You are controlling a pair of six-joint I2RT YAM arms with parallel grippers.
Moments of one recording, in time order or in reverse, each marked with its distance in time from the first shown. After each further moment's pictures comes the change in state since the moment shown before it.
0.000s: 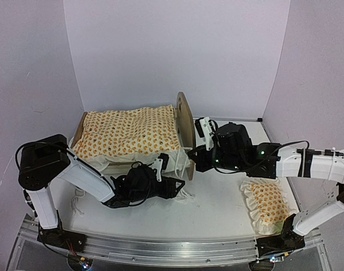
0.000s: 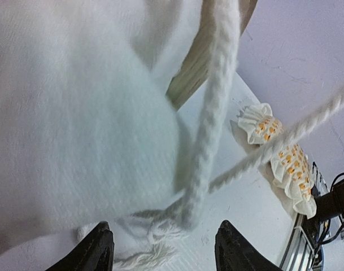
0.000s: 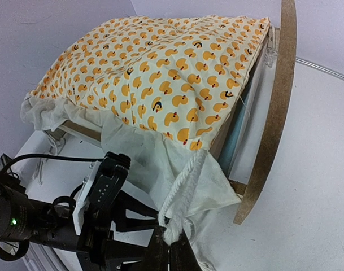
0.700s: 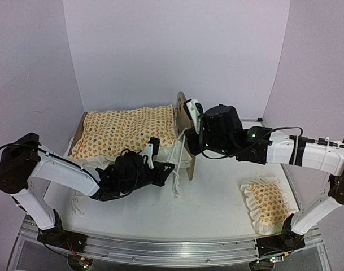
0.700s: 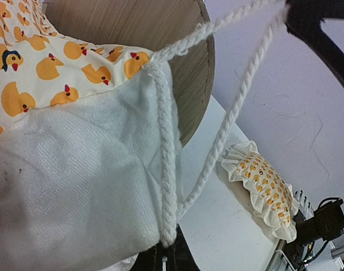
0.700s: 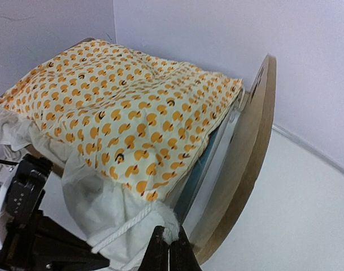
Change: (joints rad) left arm 0.023 -0.180 0.000 -0.060 -0.068 0.042; right arm -0.002 0.102 0.210 -0.073 0.171 -0.266
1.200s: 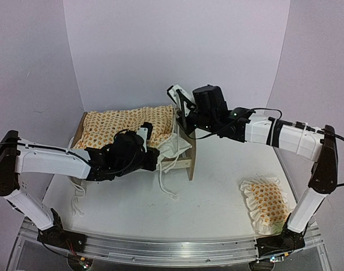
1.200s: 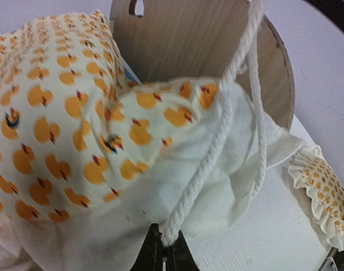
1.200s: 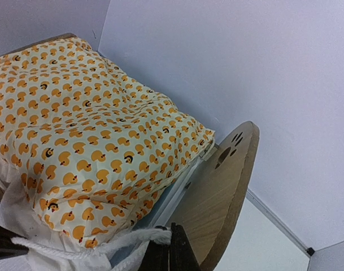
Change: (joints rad) left arm 0.078 -0.135 0.163 -0.510 -0.137 0.105; right arm -0.106 0.249 0.326 -0.002 -0.003 -0.399
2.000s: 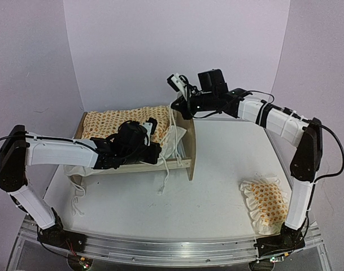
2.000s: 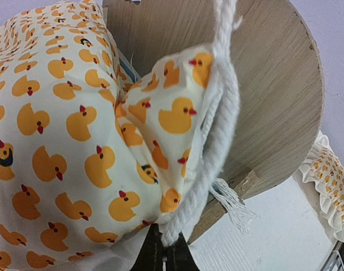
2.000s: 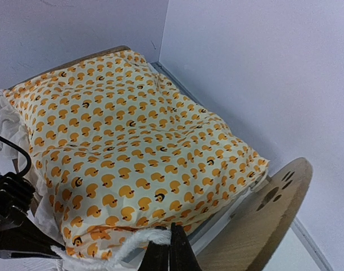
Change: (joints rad) left arm 0.097 0.090 0.143 -0.117 0.125 0.067; right arm -0.193 0.208 0.344 -0.182 -0.546 -0.018
